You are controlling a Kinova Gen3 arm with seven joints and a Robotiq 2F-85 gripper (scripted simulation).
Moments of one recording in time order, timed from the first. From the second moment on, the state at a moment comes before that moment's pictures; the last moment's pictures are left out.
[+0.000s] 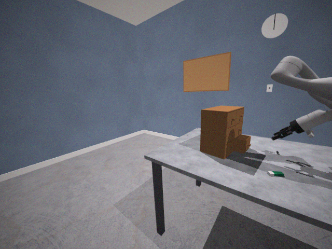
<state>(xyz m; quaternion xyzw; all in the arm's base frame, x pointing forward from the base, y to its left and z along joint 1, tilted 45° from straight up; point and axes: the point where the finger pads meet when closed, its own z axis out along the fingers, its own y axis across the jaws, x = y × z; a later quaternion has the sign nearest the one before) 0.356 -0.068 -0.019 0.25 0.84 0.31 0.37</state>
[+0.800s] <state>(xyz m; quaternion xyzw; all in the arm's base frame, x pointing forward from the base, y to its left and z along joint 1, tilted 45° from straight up) 0.355 -0.067 -0.020 0.25 0.84 0.31 0.36</state>
